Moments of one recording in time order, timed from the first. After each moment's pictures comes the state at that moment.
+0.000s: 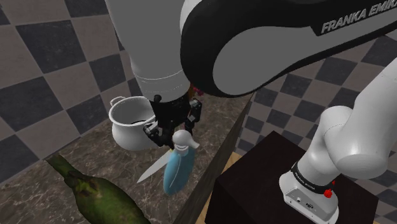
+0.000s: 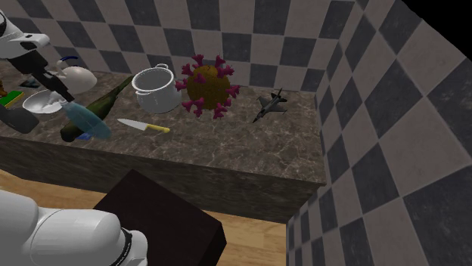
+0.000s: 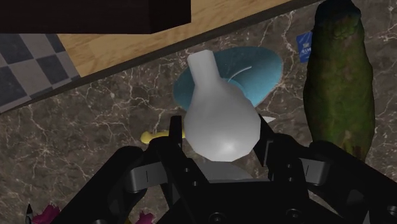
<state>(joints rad) 0.49 -0.08 0.51 -1.92 -0.08 1.71 1.02</state>
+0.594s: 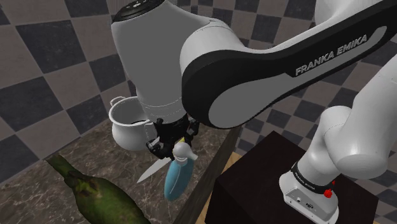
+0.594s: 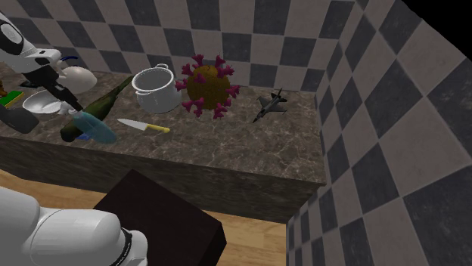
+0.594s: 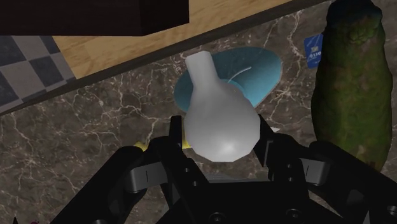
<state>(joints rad) 0.49 -0.06 0.52 -2.02 -0.09 1.83 1.05</state>
